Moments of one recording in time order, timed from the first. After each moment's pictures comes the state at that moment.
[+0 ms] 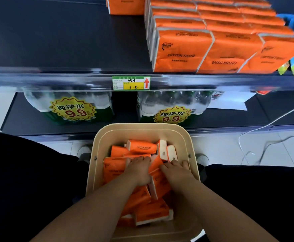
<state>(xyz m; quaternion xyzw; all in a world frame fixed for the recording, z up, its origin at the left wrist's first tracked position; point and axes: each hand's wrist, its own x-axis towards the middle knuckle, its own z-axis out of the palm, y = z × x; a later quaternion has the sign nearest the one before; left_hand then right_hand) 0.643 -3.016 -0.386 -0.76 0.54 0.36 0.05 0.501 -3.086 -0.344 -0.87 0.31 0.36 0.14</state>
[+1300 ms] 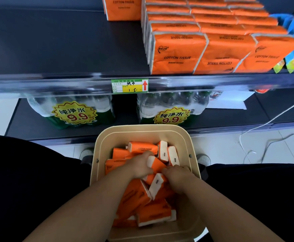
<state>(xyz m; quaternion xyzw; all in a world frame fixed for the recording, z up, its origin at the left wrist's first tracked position) 0.667 -3.024 -0.360 -0.72 0.46 0.51 -0.08 0.498 -3.088 -0.347 -0.87 0.29 0.35 0.19</state>
